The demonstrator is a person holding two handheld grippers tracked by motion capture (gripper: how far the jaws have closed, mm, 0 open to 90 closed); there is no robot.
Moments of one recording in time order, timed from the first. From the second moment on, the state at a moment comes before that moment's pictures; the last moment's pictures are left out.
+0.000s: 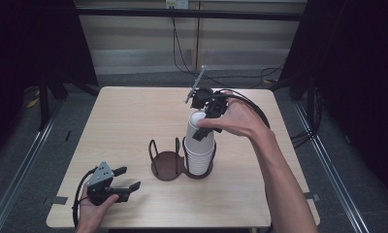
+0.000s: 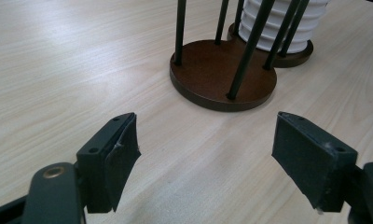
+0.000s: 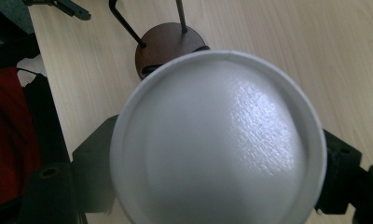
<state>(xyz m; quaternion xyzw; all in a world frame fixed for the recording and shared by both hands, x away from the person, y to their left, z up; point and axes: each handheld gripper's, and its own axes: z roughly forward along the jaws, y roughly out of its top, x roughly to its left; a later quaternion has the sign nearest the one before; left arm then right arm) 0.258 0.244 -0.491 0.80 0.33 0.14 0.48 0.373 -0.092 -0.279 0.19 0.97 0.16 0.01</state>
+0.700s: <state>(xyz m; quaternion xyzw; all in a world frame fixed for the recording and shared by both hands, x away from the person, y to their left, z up) 0.258 0.241 -0.492 0.81 0.32 0.13 0.48 0.374 -0.087 -0.278 0.18 0.97 0.13 0.01</state>
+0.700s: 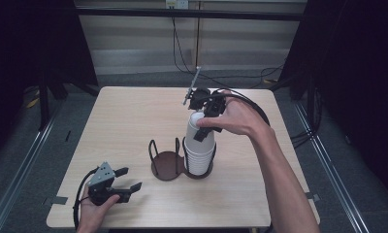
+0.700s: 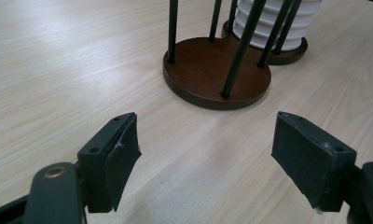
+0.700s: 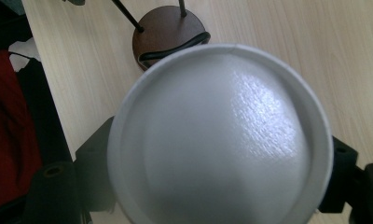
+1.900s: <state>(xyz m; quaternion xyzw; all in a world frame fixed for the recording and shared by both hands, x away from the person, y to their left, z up) 0.260 0.237 -0.494 0.81 0.32 0.14 0.47 0.364 -0.112 -0.239 0.20 0.96 0.20 0.03</state>
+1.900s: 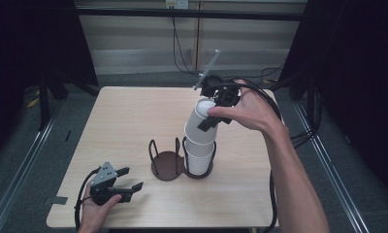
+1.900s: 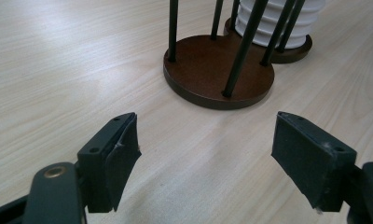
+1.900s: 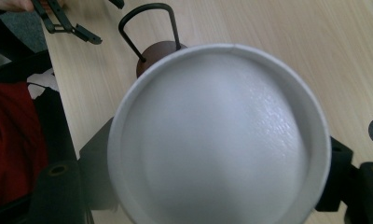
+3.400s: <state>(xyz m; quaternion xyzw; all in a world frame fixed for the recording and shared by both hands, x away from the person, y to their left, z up) 0.259 0.238 -0.492 0.80 0.33 0.14 0.48 0.331 -0.188 -0.225 0.22 0.87 0.44 0.05</state>
